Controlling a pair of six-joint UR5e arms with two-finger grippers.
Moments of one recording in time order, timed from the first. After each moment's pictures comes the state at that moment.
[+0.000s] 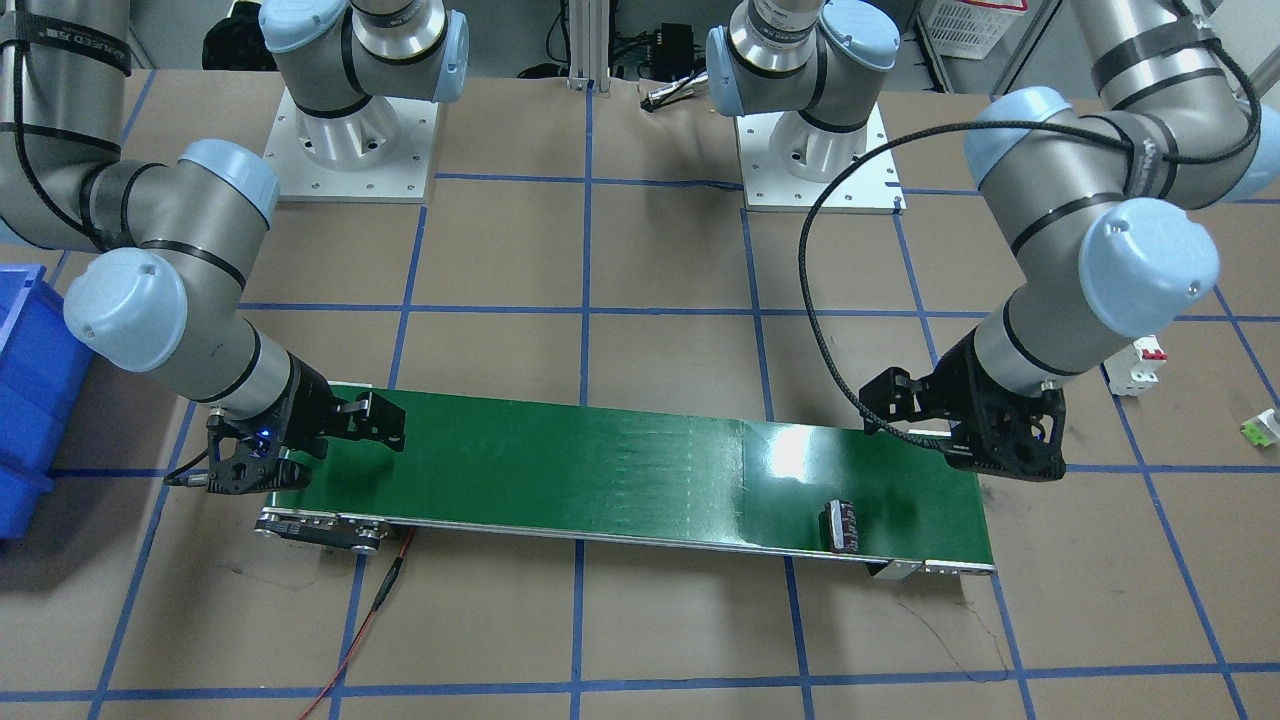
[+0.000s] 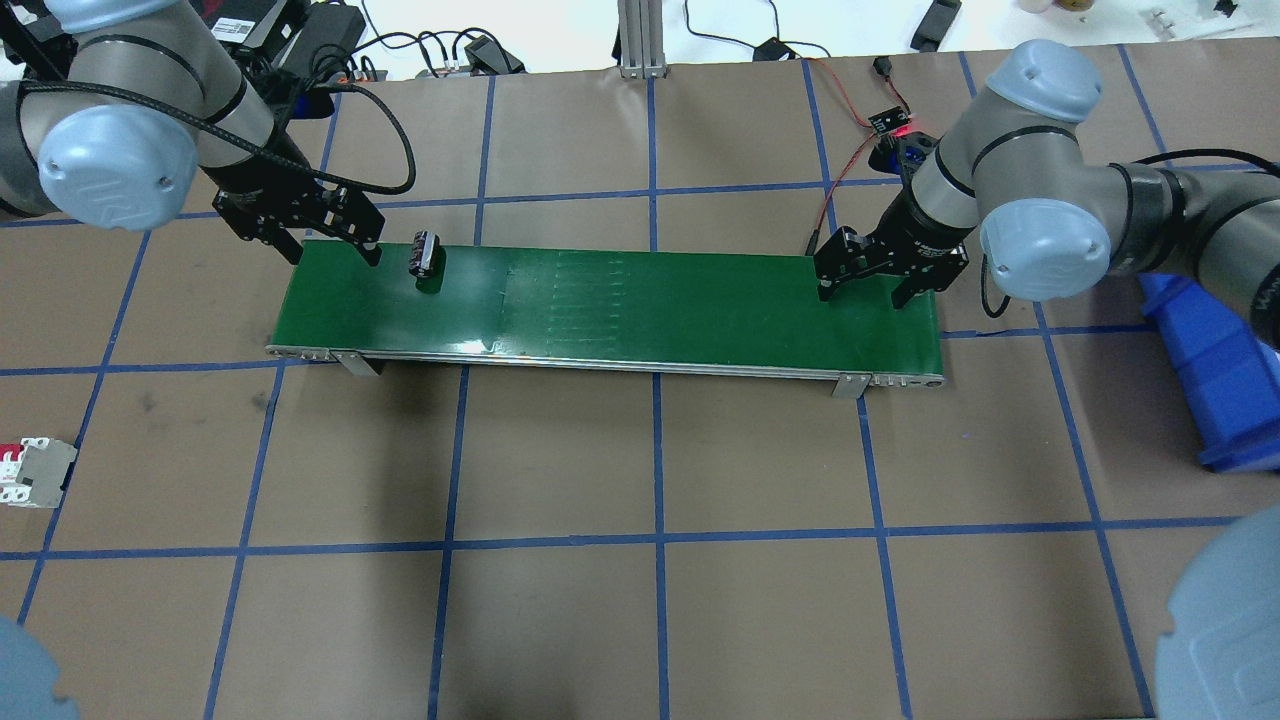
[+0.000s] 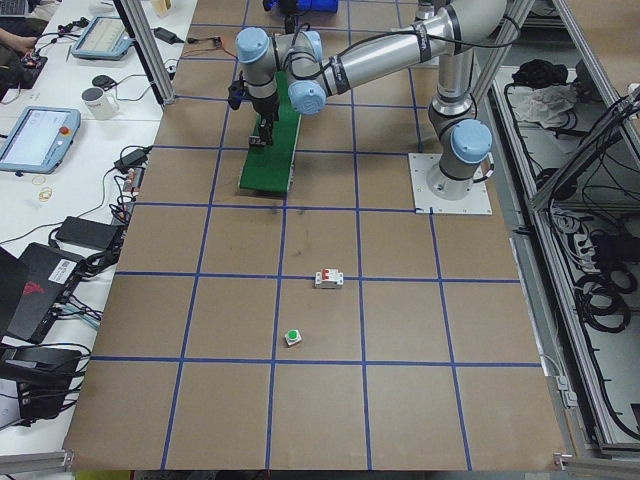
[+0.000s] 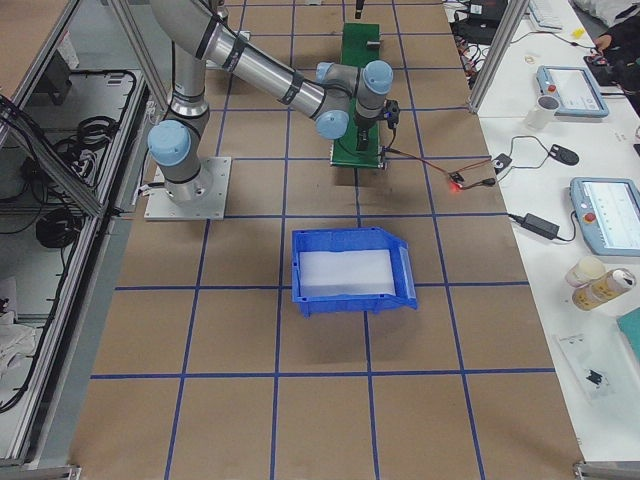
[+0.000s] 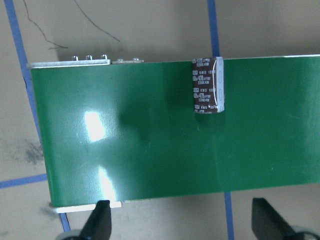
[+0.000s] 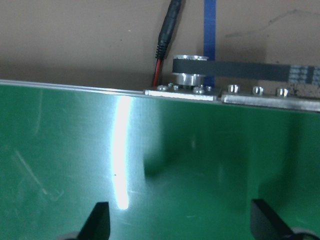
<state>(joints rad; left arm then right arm) -1.39 -1.83 -1.63 -1.33 1.51 0.31 1.45 -1.25 1.83 -2.07 -1.32 -0.11</state>
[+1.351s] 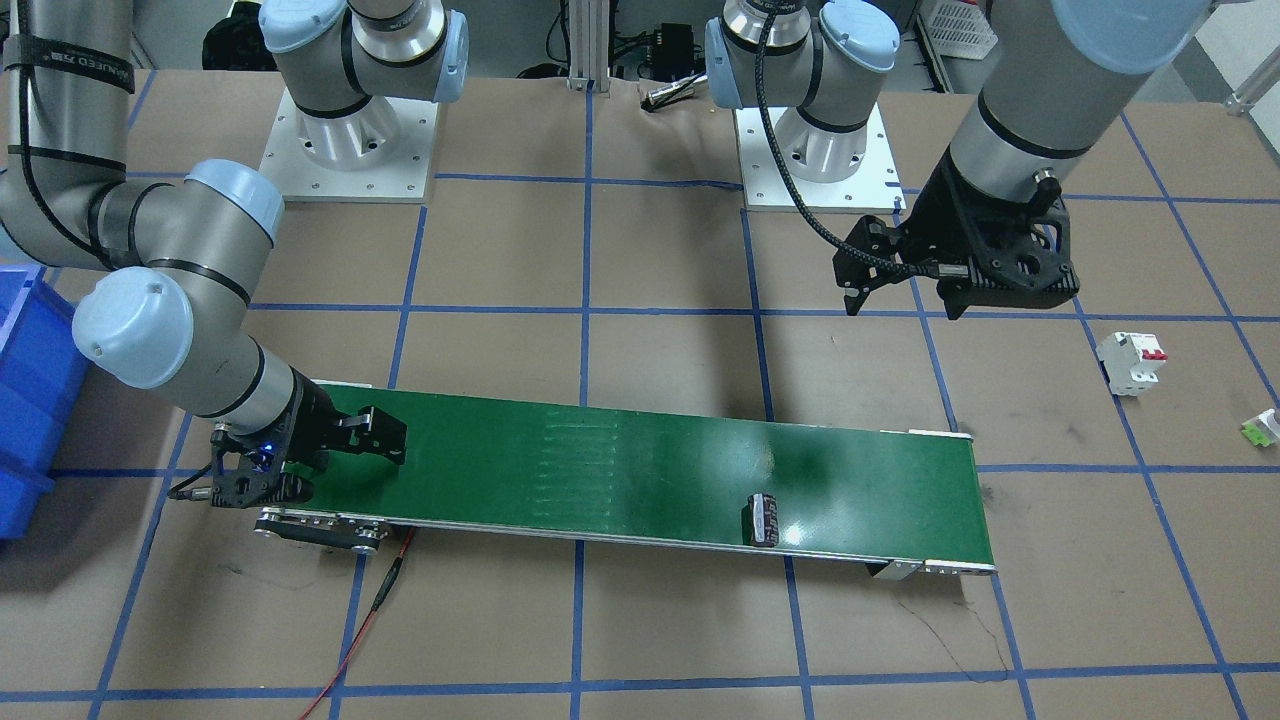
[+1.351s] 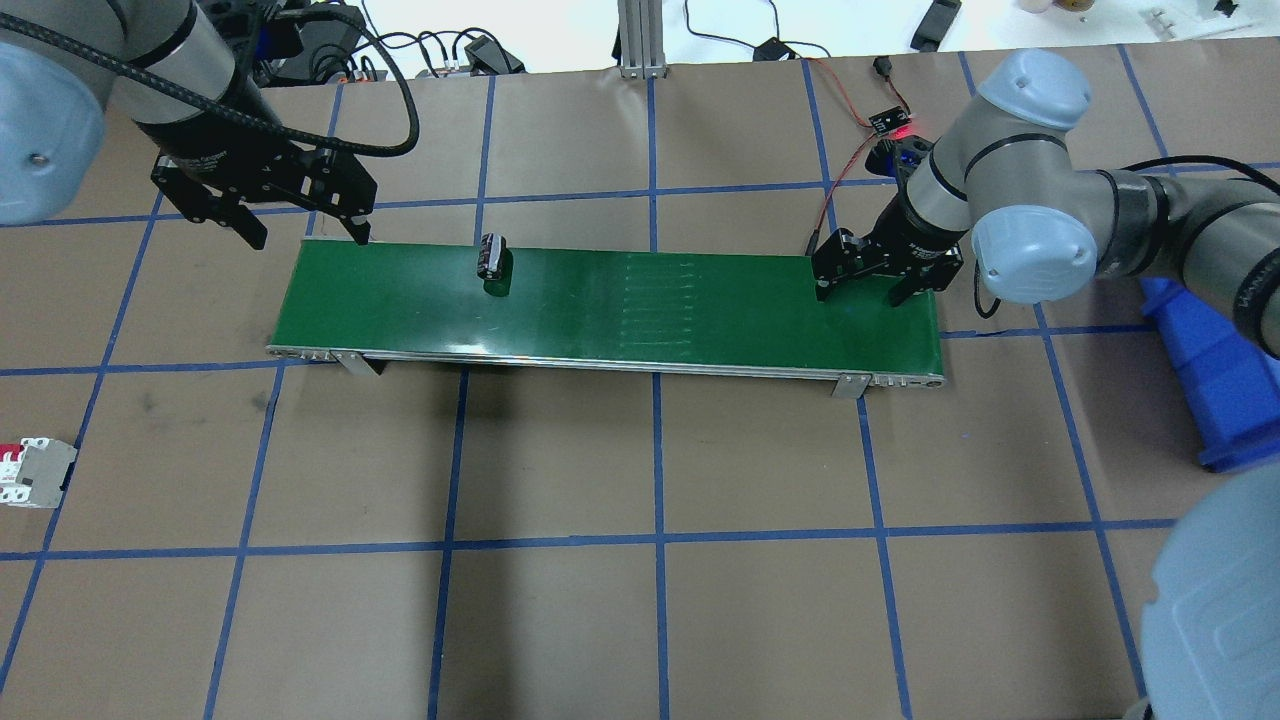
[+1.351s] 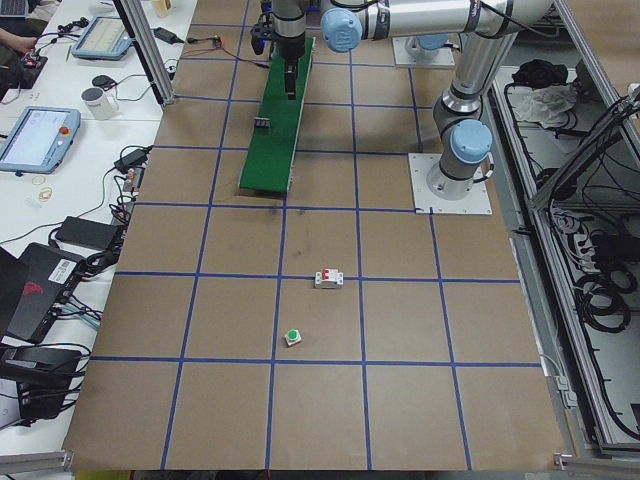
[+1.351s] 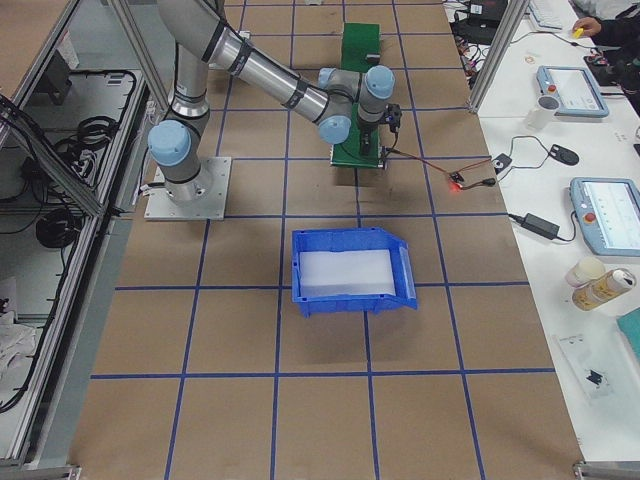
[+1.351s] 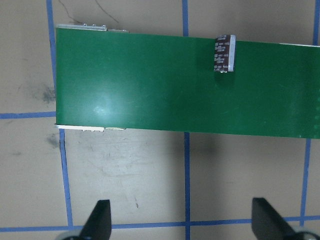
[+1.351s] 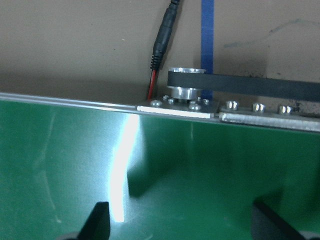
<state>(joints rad) -1.49 -1.61 -1.58 -1.52 1.56 0.10 1.45 -1.22 1.83 -2.11 -1.32 -0.11</state>
